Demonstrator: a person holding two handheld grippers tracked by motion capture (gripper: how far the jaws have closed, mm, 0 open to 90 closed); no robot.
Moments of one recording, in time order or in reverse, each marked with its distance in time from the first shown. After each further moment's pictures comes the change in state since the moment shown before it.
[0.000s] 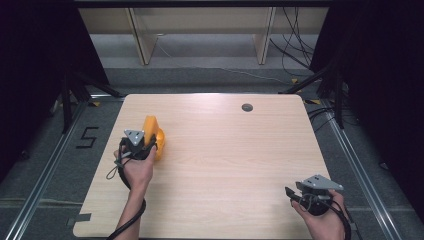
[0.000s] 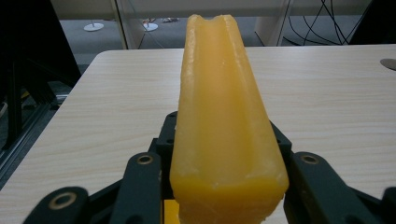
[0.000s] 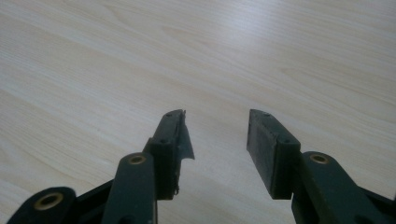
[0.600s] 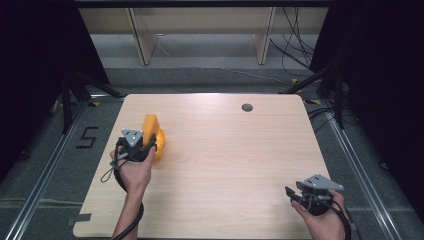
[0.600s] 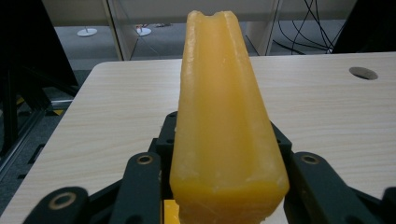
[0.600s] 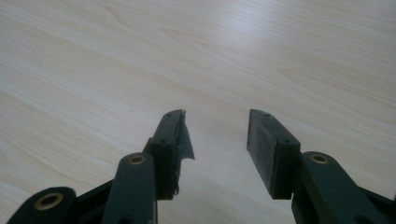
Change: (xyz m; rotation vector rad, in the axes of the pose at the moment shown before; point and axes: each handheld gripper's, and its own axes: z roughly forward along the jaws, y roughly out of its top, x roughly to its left) left arm -0.007 0.017 -0.030 -0.007 -0.030 0.005; right arm 0.001 0.000 0.000 -0.002 -0.003 0.015
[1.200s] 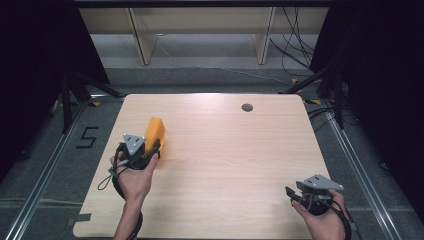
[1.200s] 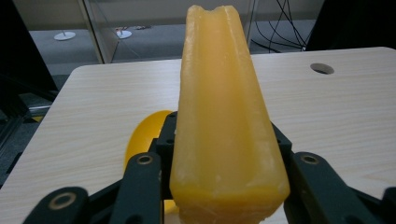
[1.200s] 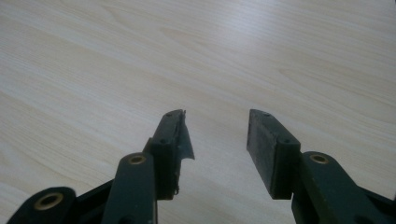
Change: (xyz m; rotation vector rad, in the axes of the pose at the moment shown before) left arm -0.012 0.003 -0.033 -0.005 -0.077 0.023; right arm -0.001 0.000 0.001 -0.003 0.002 -0.001
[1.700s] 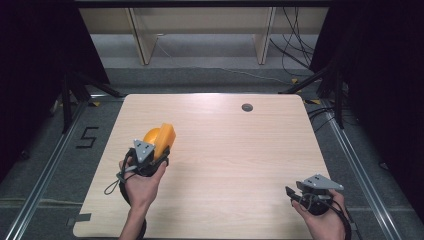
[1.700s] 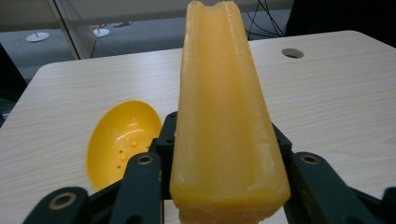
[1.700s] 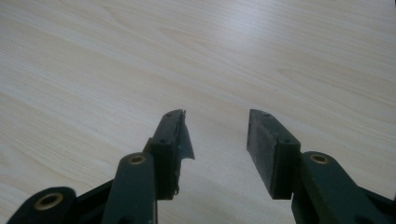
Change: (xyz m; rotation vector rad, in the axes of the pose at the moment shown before) left arm -0.020 -0.012 -0.005 0.016 -0.082 0.040; right arm 0.000 0.000 0.000 -0.001 0.005 0.001
